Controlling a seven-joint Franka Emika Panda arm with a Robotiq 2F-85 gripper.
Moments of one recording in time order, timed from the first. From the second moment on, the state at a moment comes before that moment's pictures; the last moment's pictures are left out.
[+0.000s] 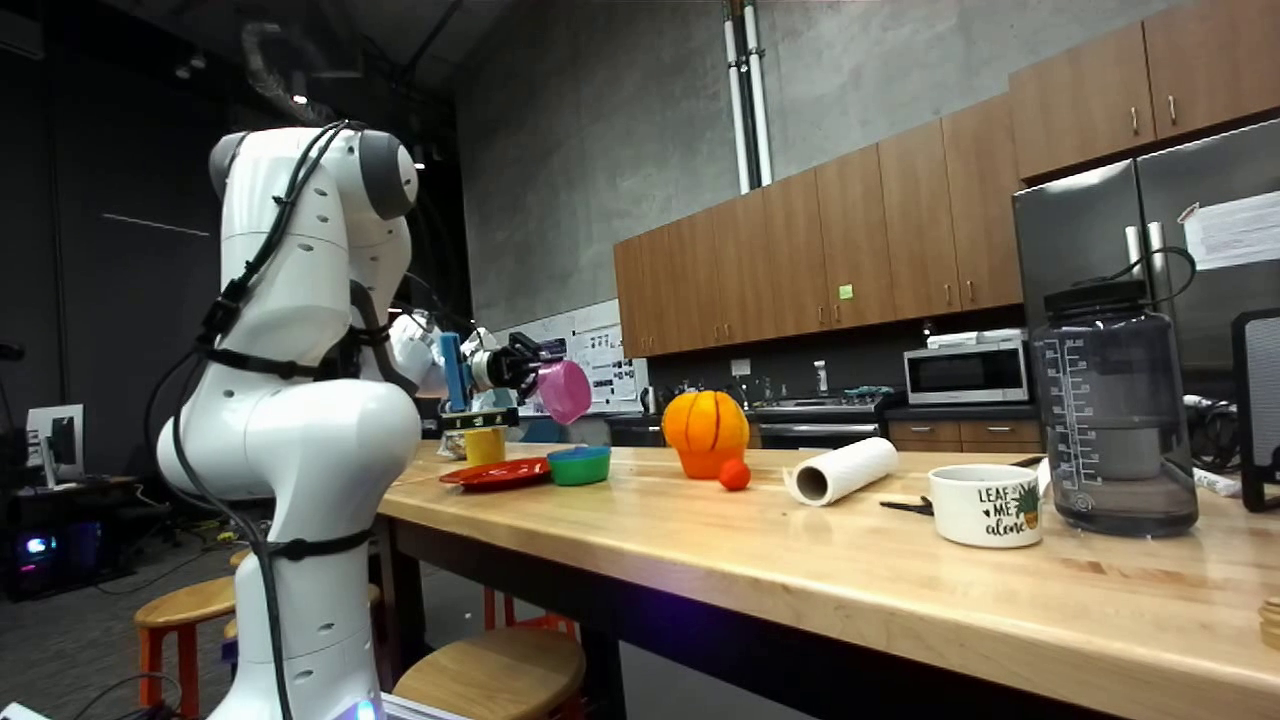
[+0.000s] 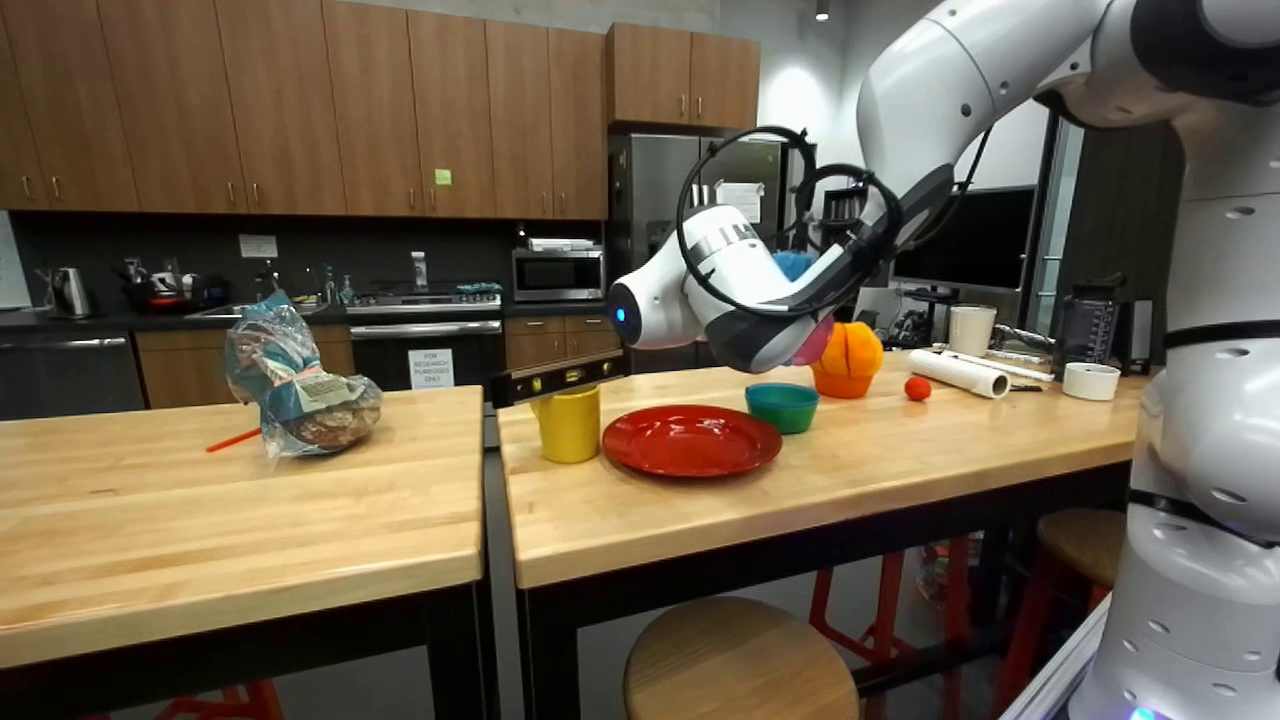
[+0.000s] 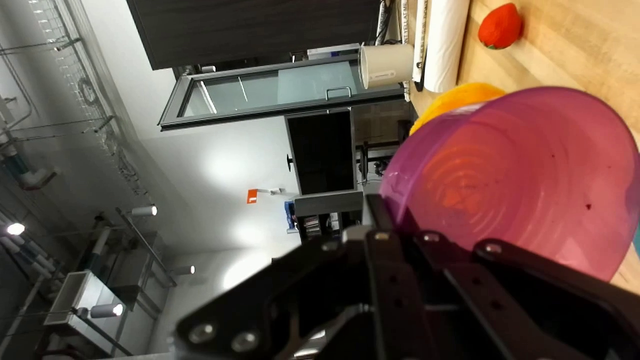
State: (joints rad) arm 0.31 0.05 0.32 -2.16 -1.23 1.16 0.88
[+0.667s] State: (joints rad) arm 0.26 0.00 0.27 -2.09 -1.05 1.30 0.83
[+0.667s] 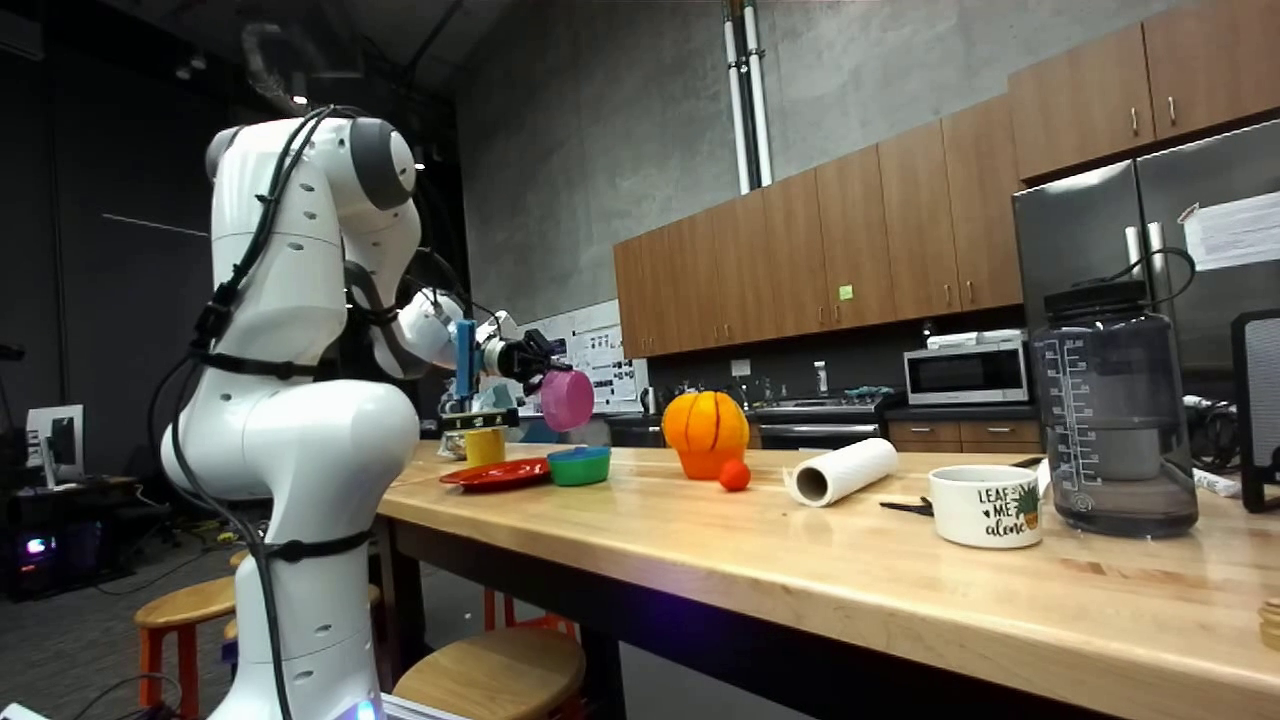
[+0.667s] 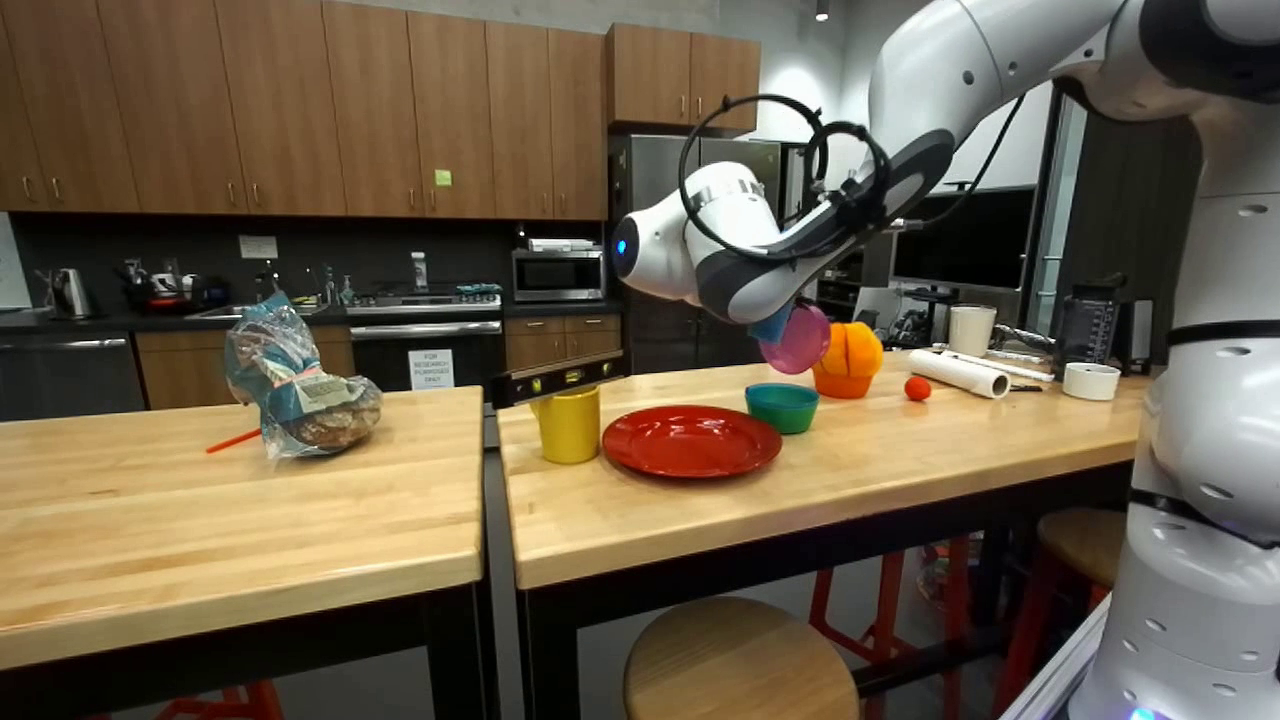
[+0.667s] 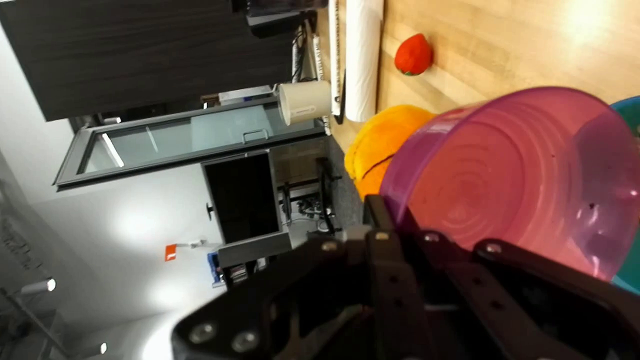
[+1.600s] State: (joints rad) arm 0.09 -0.32 0.04 -2.19 -0.51 1.75 0.65
